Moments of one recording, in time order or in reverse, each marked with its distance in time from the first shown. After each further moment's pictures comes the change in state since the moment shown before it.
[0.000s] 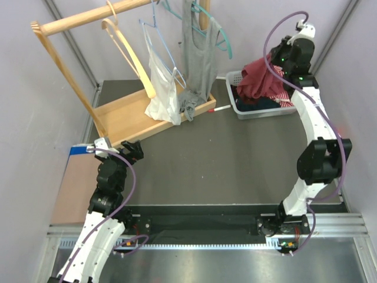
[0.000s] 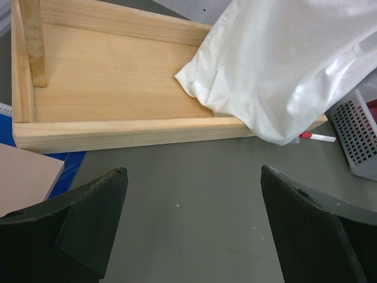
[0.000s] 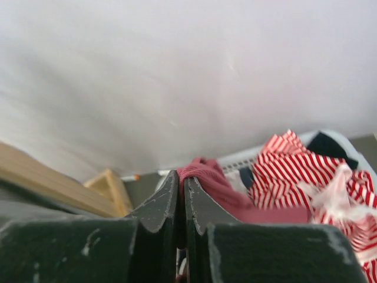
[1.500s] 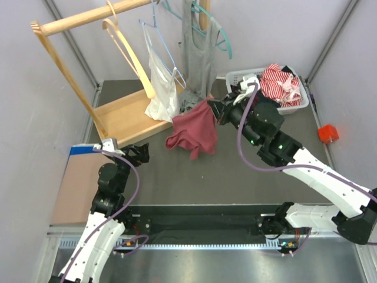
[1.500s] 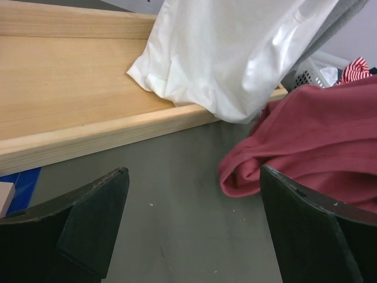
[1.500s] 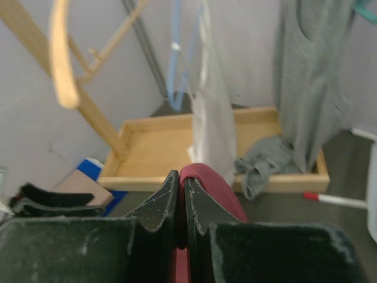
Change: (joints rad) left arm -0.002 -0.027 -0.064 0.113 0.183 0.054; right arm 0.796 -0.638 -0.530 0.123 0.132 -0.092
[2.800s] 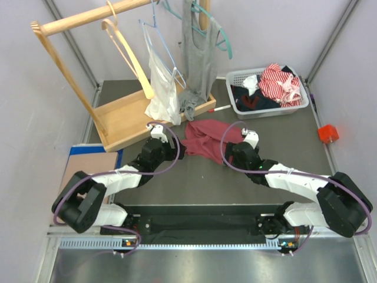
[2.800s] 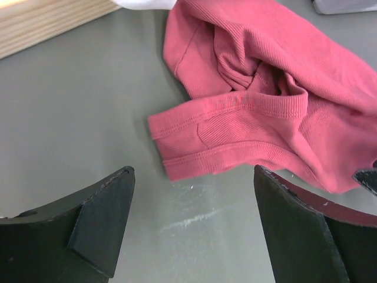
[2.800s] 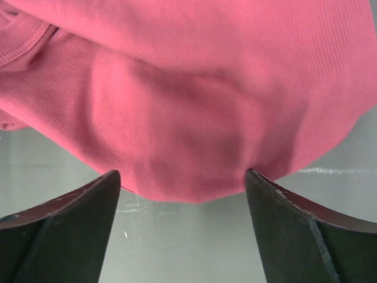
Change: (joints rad) left arm -0.332 0.976 0.189 0.409 0.032 -0.082; right arm -0.131 0.103 -0.708 -0.071 0.231 0.458
